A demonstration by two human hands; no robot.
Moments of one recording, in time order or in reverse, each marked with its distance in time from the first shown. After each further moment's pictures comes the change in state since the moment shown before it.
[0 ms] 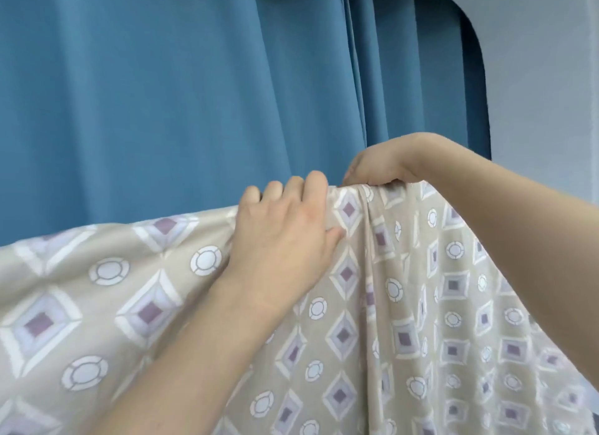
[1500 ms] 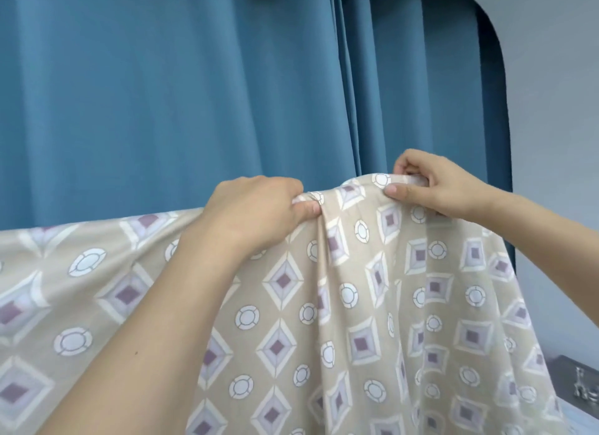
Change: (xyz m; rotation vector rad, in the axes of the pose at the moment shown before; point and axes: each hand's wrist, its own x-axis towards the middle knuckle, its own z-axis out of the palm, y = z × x) left_hand 0.084 0.050 0.032 -0.064 -0.586 -0.152; right_hand 0.005 0.188 -0.012 0.332 0.526 -0.533
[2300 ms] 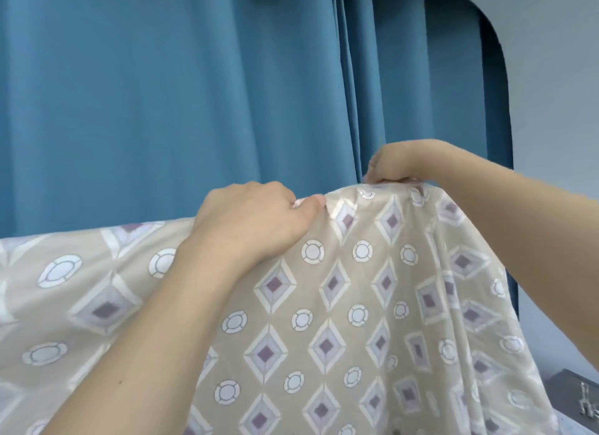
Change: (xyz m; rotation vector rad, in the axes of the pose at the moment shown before) left_hand 0.004 0.006 0.003 -0.035 0.002 -0.127; right_hand 0.110 -0.012 0.016 -0.763 -0.400 0.415
